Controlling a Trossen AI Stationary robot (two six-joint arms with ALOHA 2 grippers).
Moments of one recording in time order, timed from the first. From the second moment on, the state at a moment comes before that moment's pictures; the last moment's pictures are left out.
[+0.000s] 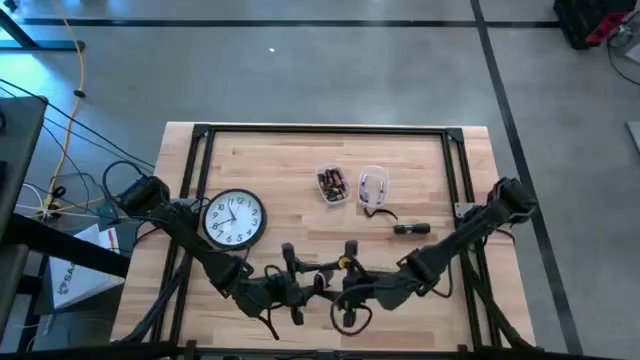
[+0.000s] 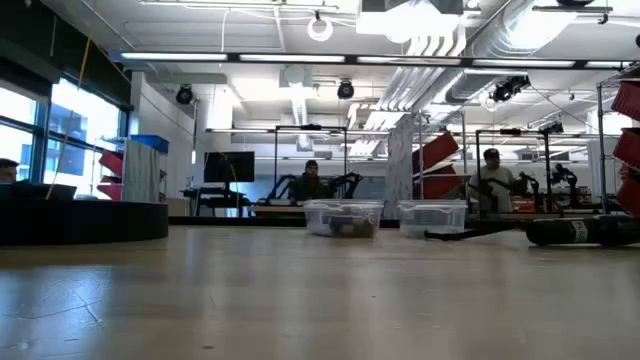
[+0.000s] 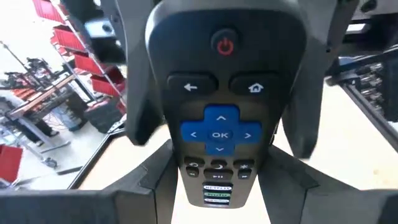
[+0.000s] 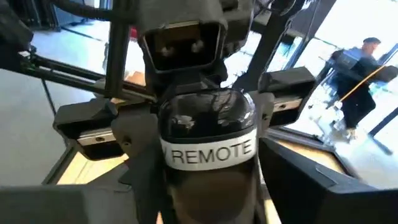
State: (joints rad) left arm -0.68 1.74 1.14 0.34 -0.93 0.21; right arm 0.59 1.75 1.34 0.11 0.64 -0.11
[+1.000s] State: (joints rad) left arm -0.77 1.66 1.14 -0.73 -1.17 -0.79; right arm 0.27 1.89 1.33 -0.26 0.23 0.13
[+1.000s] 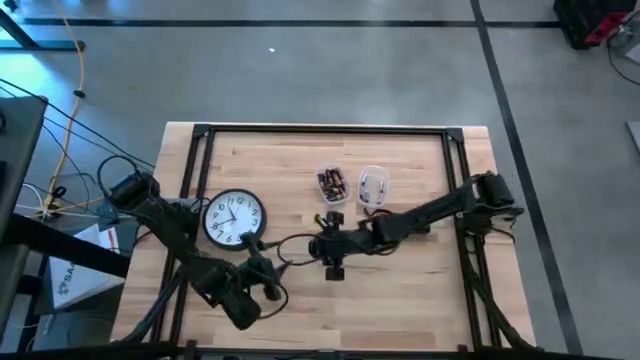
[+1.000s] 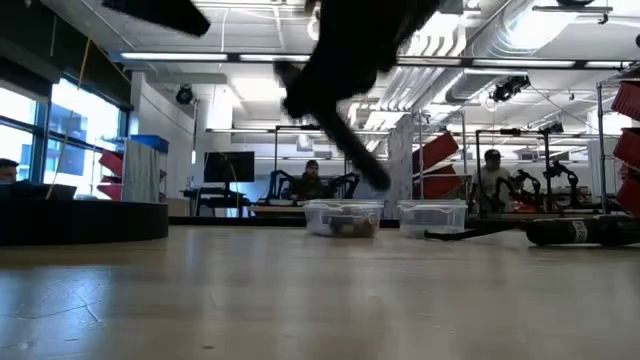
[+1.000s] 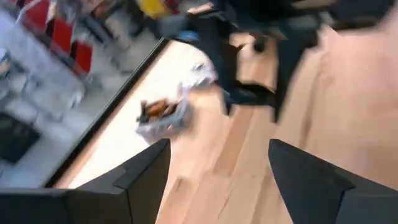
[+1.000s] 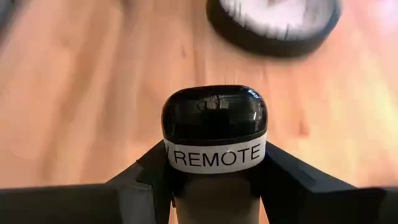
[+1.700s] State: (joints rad) left arm -0.58 1.80 1.14 -0.69 -0.84 -0.81; right arm 0.23 2.05 1.33 -0.25 0.16 0.15
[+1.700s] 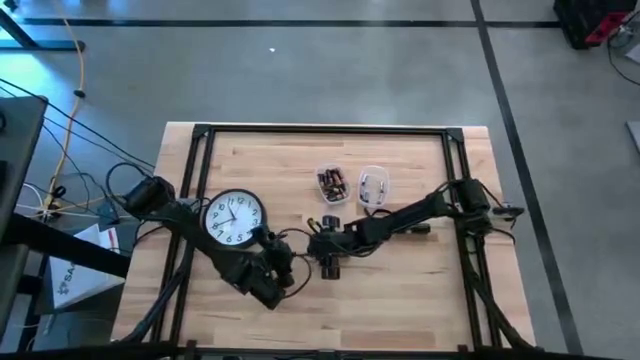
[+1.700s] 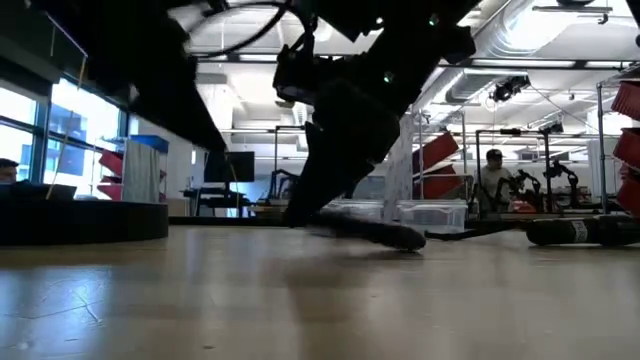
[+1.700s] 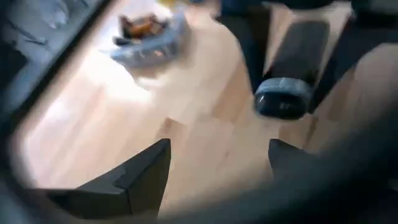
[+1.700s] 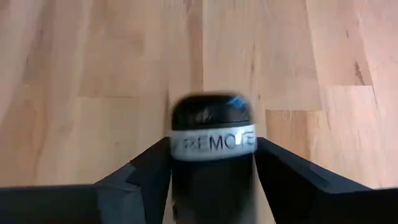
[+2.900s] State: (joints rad) left arm -0.37 1.88 1.14 -0.27 -0.48 -0.24; right arm 0.37 1.81 0.88 0.20 0.38 0.32
